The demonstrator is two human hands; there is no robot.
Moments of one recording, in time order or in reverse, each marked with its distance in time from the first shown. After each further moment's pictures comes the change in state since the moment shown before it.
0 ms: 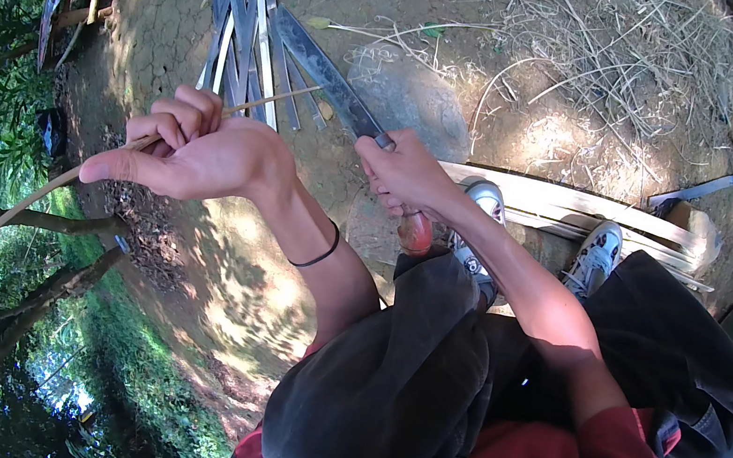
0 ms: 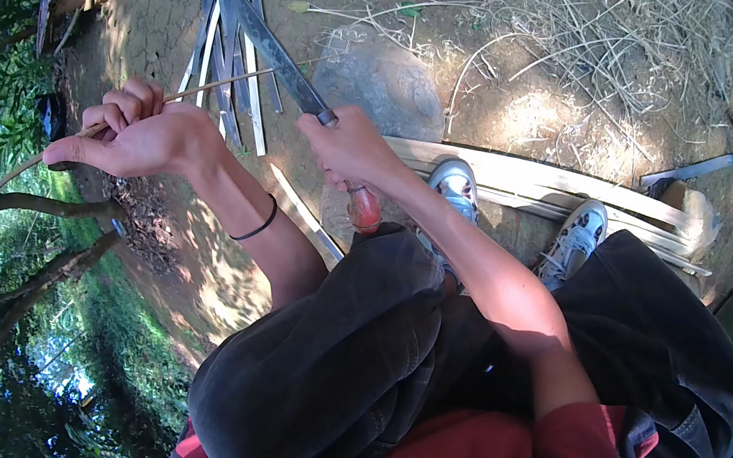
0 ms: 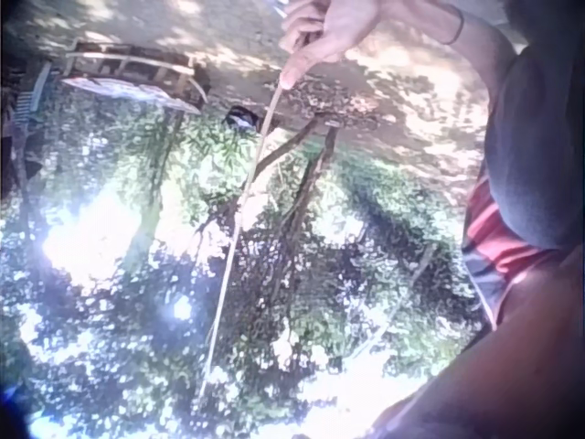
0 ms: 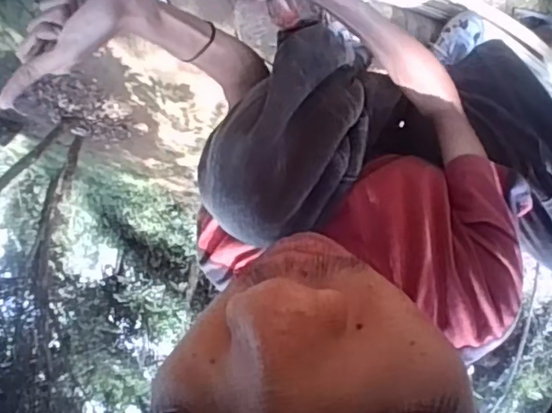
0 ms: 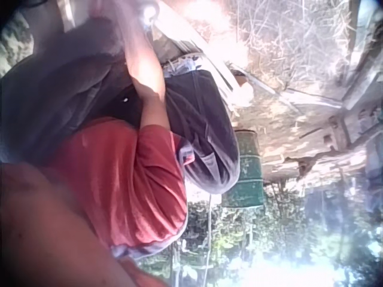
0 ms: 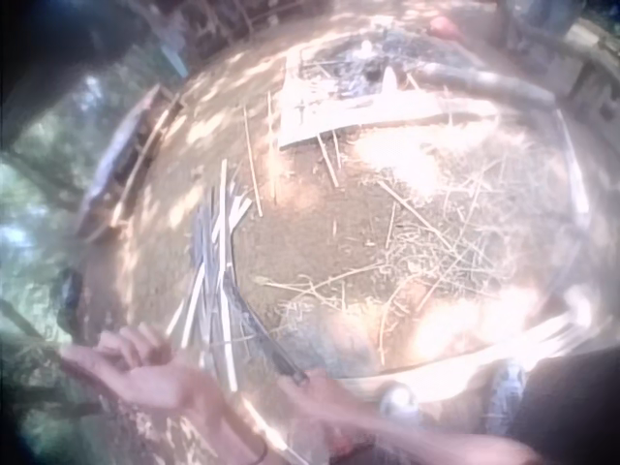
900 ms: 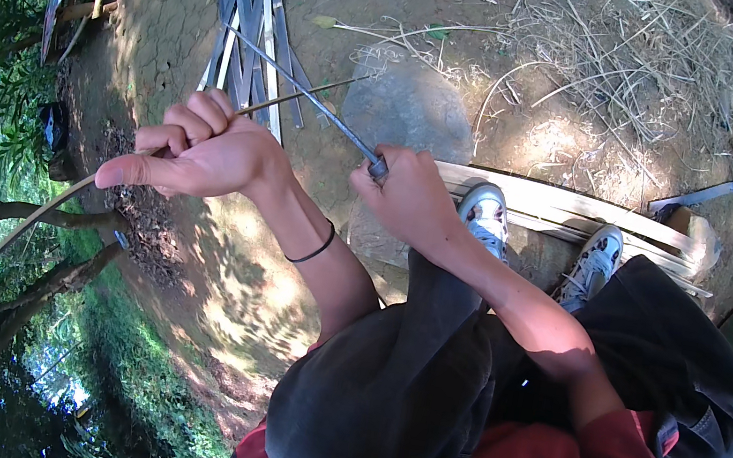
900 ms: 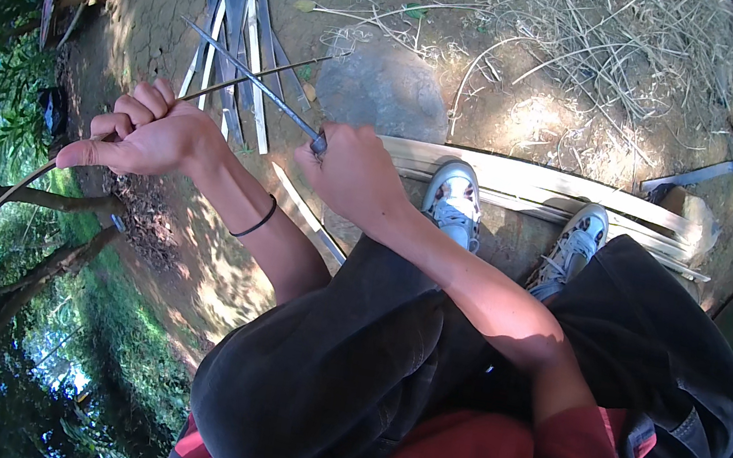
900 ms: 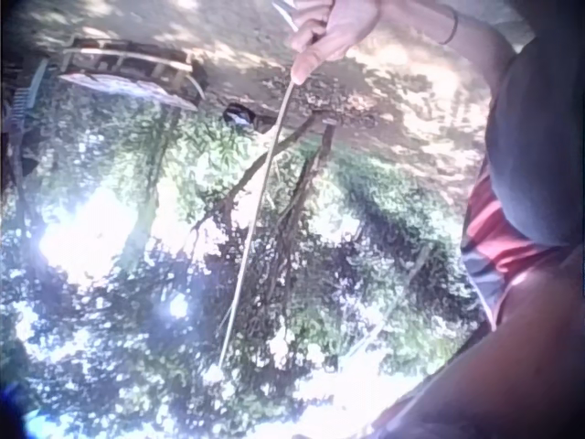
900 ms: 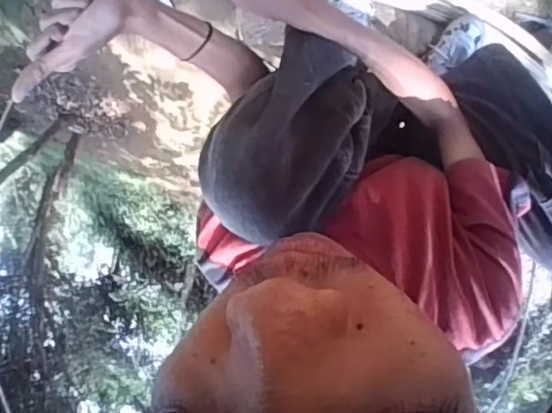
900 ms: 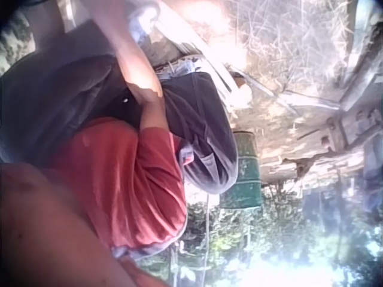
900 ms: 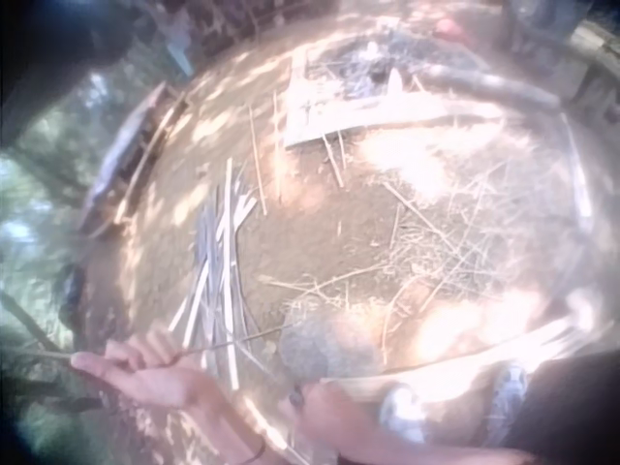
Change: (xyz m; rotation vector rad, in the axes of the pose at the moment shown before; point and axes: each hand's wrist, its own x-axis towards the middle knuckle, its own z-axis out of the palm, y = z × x) left_hand 0.001 -0.010 -0.016 -0.149 -0.040 -0.061; right_hand -0.019 0.018 0.012 -0.664 0.330 -0.548
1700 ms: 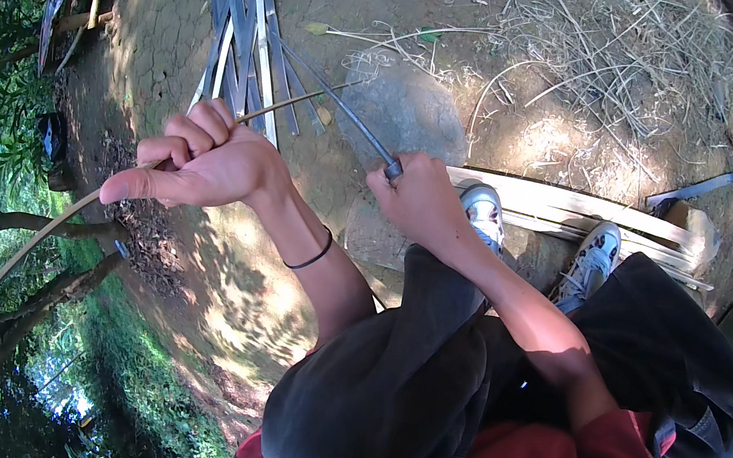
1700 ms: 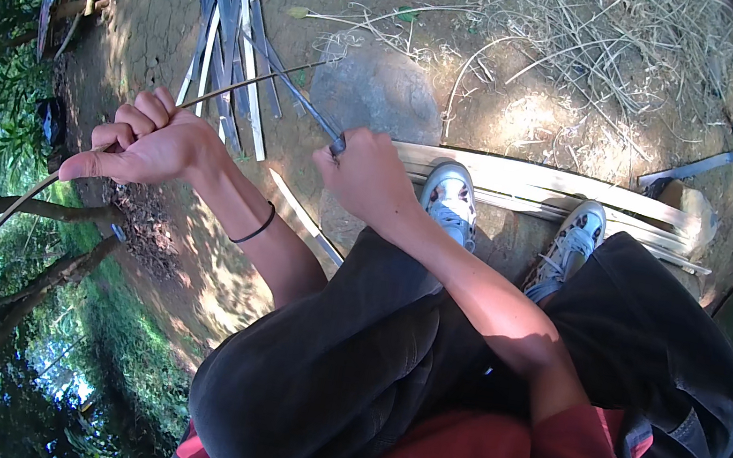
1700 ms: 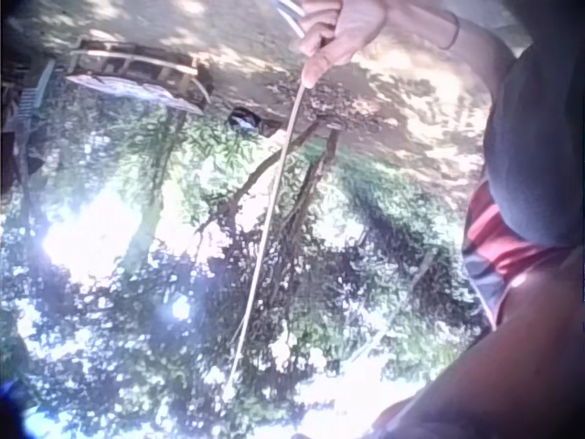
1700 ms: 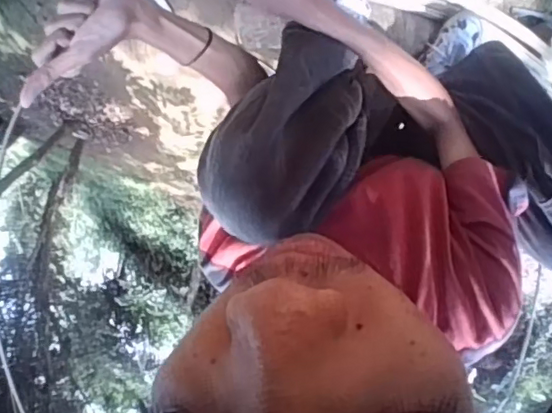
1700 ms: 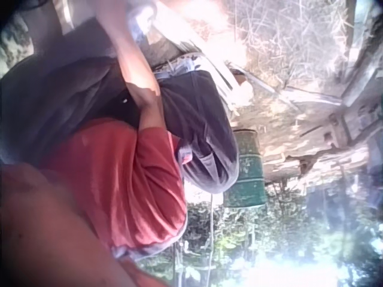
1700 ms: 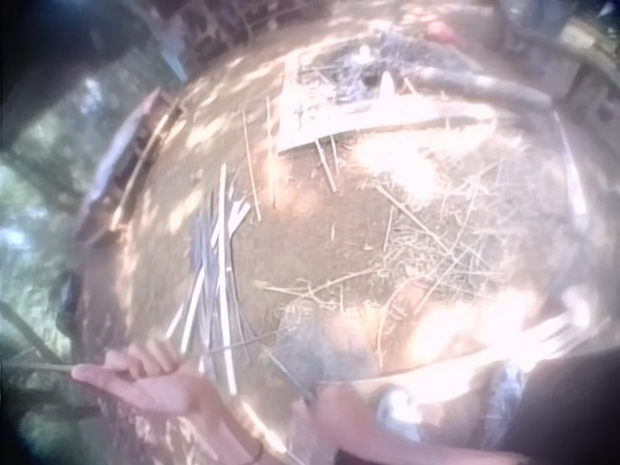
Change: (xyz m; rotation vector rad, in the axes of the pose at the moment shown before) left_hand -0.005 -0.005 -0.008 -0.003 -0.106 0.046; right_hand -0.002 0.022 -0.001 -0.069 0.066 0.042
